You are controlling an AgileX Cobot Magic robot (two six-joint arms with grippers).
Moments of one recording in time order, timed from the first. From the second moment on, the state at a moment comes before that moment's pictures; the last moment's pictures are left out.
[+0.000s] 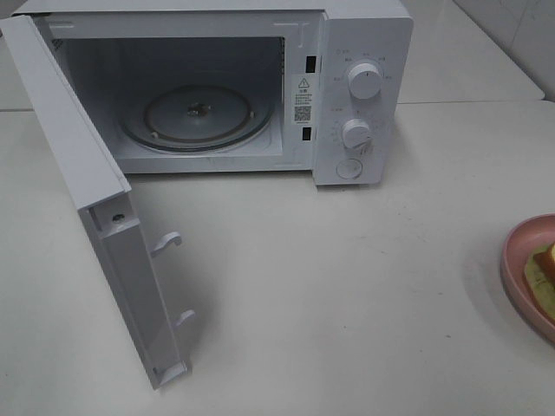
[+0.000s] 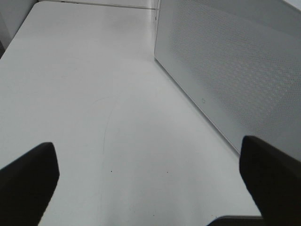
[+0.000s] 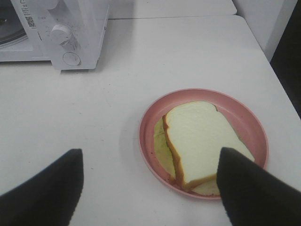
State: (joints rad) left arm 0.03 -0.01 -0.51 -0.06 1.08 0.00; right arm 0.05 0.00 -0.50 -0.06 1.01 0.08
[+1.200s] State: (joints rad) left arm 0.03 -0.01 -0.51 -0.06 1.08 0.00; right arm 0.05 0.00 -0.50 -0.06 1.01 0.07
